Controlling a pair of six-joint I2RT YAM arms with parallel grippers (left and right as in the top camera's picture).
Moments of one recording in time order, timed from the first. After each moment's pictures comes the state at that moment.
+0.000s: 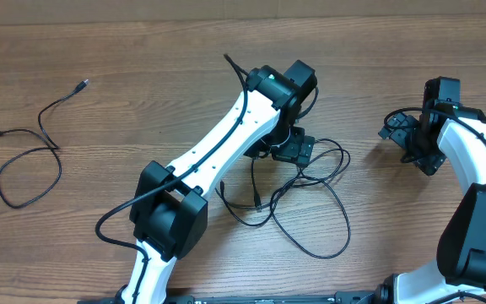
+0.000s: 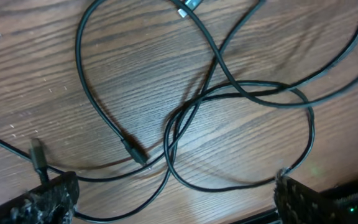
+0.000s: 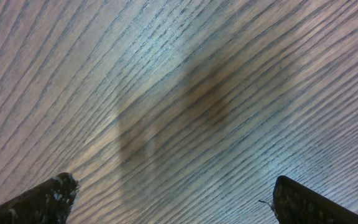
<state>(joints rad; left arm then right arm) -0.69 2.14 1.99 -1.40 0.19 -0.42 -0.22 1.74 1.17 -0.79 0.02 0.54</state>
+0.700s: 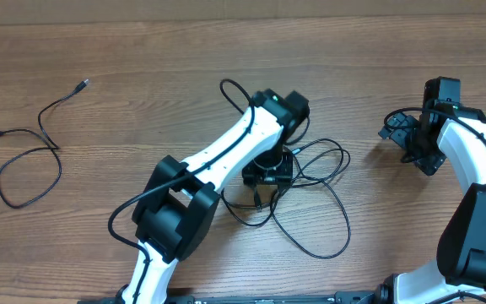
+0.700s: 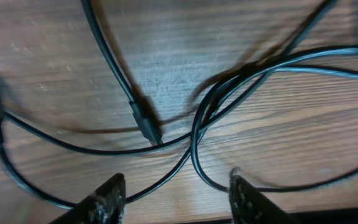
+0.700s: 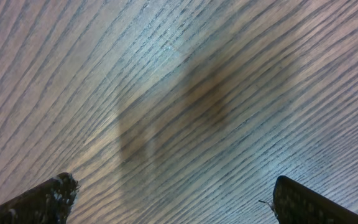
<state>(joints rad) -0.71 2.15 1.77 -1.37 0.20 -0.61 -0.22 1.74 1.17 -0.79 0.02 0.54</state>
